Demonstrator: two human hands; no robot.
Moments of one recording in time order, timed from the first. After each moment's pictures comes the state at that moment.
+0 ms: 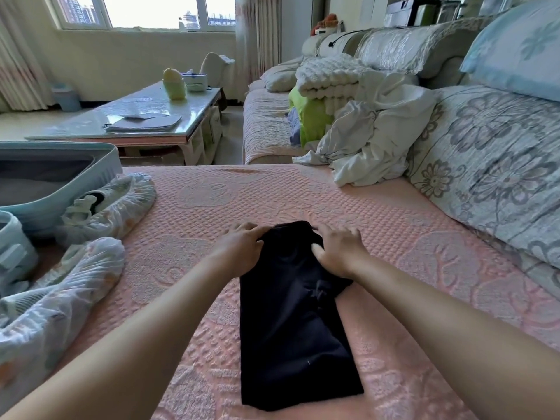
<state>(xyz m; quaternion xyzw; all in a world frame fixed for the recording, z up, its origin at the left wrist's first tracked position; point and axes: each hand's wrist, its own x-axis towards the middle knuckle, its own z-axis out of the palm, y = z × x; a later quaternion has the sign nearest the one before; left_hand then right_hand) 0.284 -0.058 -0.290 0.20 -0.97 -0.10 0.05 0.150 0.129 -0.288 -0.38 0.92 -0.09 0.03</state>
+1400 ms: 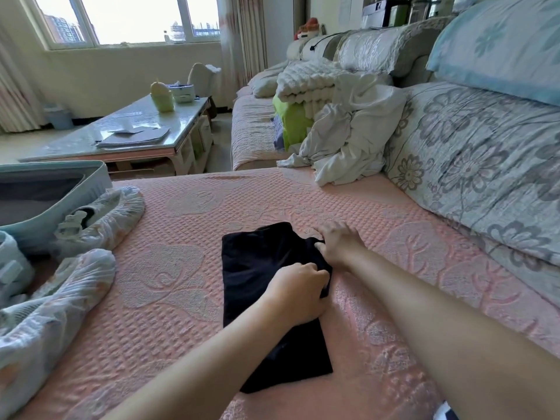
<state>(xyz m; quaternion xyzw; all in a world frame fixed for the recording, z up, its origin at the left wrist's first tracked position) 0.286 0.108 -0.284 0.02 -1.00 -0.02 0.07 0.118 0.166 -0.295 -0.36 0.93 -0.07 0.05</state>
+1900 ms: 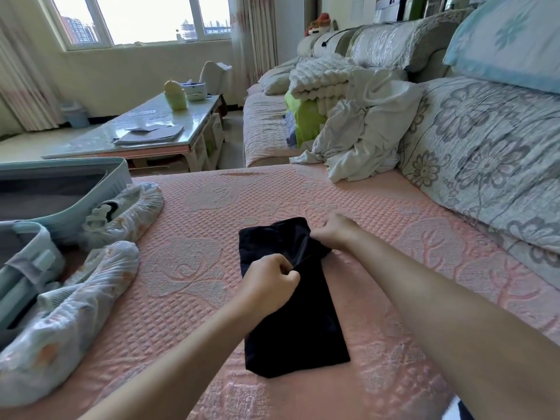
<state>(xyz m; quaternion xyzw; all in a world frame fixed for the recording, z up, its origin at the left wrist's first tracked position) 0.340 0.067 -0.266 0.28 -0.89 -0.33 0.12 0.146 0.139 -0.260 -0.23 0.93 -0.23 0.15</state>
